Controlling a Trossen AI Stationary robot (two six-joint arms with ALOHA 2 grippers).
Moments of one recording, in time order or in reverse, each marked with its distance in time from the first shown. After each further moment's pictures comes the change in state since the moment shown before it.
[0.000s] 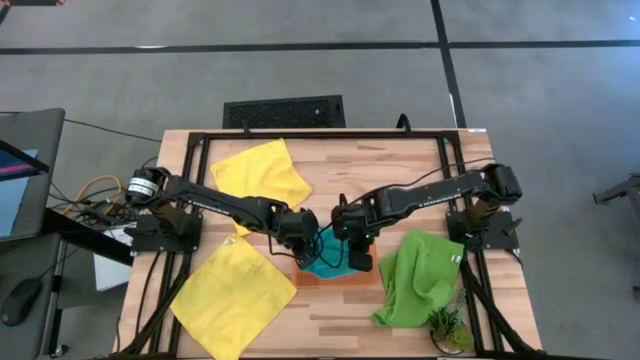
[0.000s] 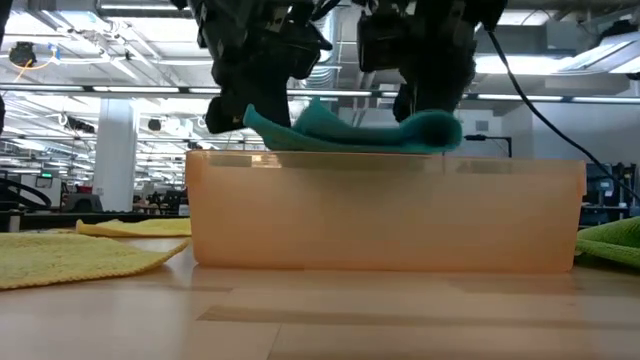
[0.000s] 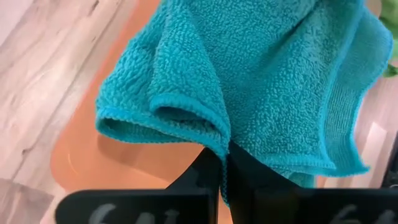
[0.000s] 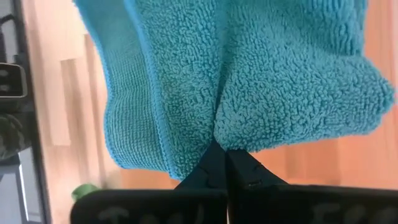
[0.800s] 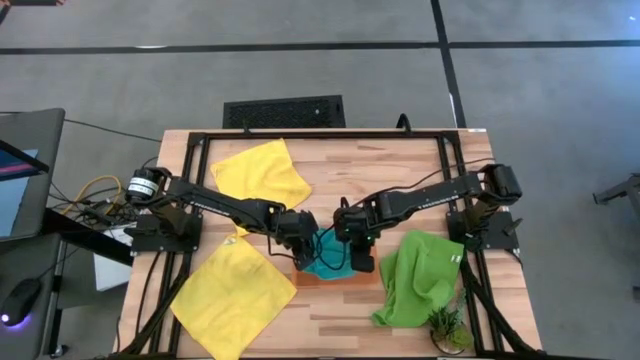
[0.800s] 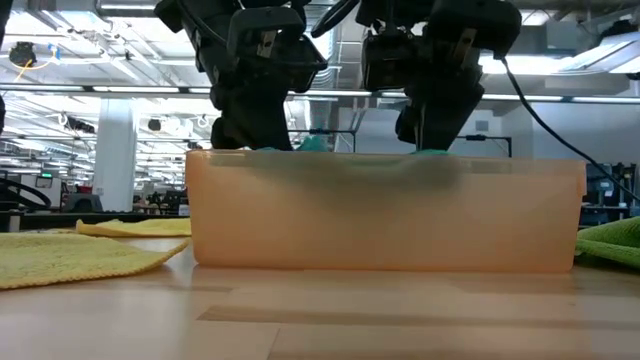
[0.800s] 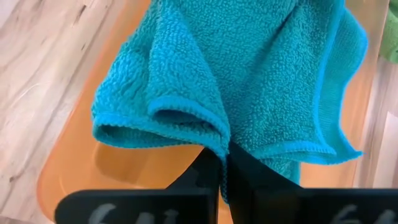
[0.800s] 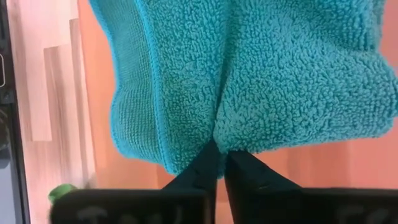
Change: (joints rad) left arm 0.006 0.000 -0.096 0.136 0.018 0.093; right arm 0.000 0.001 -0.088 0.094 -0.018 -0.032
